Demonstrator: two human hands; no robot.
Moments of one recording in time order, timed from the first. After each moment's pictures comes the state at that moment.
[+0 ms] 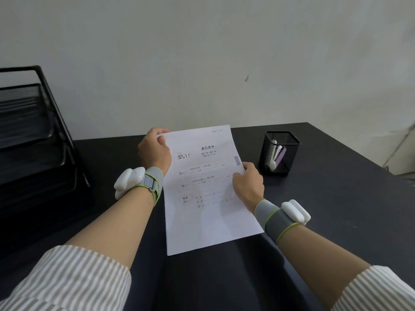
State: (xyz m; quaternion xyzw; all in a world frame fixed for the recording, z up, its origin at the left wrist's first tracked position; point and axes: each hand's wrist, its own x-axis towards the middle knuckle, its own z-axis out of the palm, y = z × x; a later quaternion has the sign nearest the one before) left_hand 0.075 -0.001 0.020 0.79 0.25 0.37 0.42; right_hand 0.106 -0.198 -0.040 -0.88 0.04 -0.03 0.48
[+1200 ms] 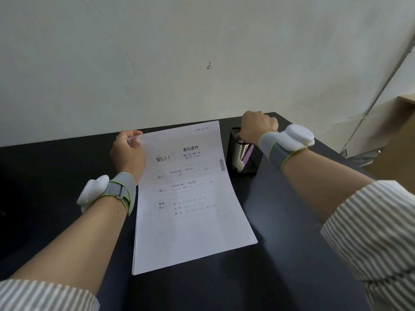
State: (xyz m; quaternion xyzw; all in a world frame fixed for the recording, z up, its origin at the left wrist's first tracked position) left_hand 0.140 -0.029 -0.003 0.75 0.25 0.32 0.51; right_hand 0.210 -0.267 0.070 -1.00 -0.01 -0.06 0.03
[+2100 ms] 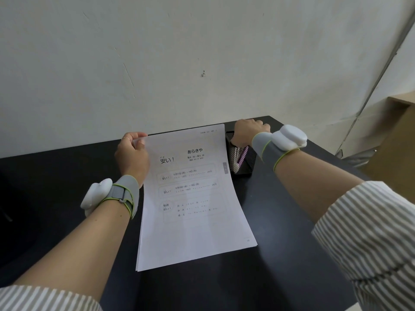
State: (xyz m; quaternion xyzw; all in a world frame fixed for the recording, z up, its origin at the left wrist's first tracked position) left_hand 0.132 -0.043 0.009 0.75 0.20 0.34 0.53; right_hand 0.194 -0.266 0.078 -1.00 -0.01 0.01 0.01
